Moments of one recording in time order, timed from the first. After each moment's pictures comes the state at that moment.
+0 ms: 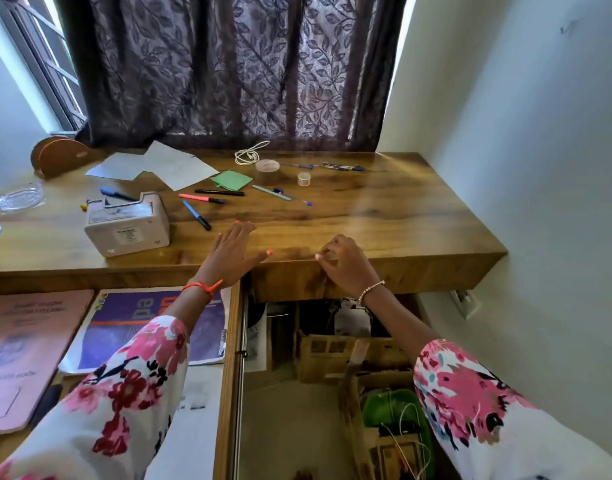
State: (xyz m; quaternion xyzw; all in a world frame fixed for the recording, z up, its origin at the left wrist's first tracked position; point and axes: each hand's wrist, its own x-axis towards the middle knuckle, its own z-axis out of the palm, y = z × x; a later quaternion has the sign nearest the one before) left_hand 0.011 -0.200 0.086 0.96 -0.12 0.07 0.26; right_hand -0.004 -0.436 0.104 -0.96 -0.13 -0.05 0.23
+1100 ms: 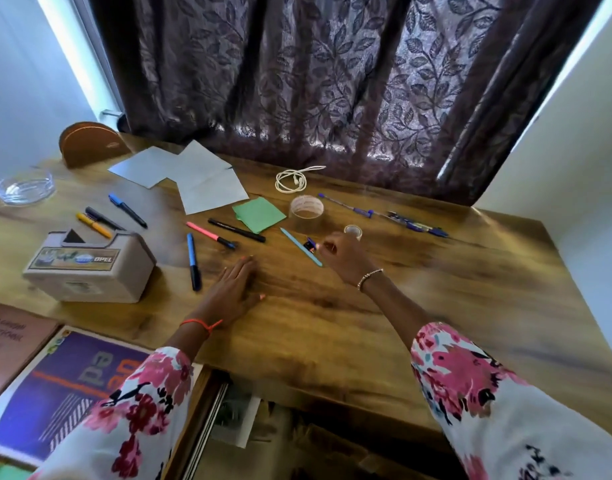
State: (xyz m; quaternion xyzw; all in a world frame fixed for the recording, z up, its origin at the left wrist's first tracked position) left_hand 0.197 -0.182 0.020 0.97 0.02 -0.04 0.24; right_hand 0.312 -0.388 0.093 -0.91 -0.26 0.07 0.30
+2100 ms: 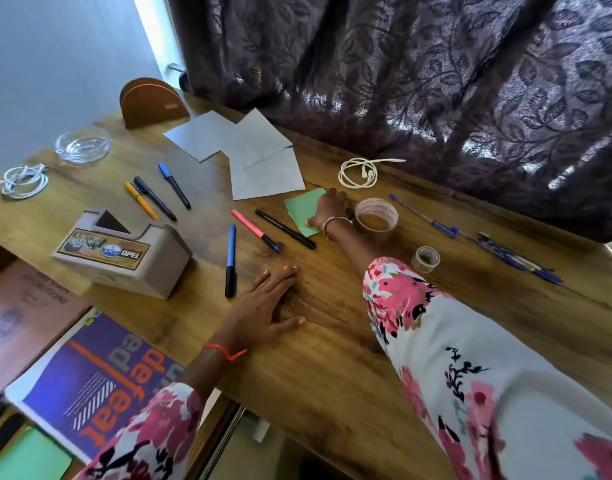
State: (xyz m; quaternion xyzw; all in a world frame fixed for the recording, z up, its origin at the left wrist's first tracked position) left_hand 0.207 -0.173 0.013 0.96 0.07 -0.07 0.26; right_hand 0.424 -0.201 0.041 -0.95 -0.19 0.18 0.15
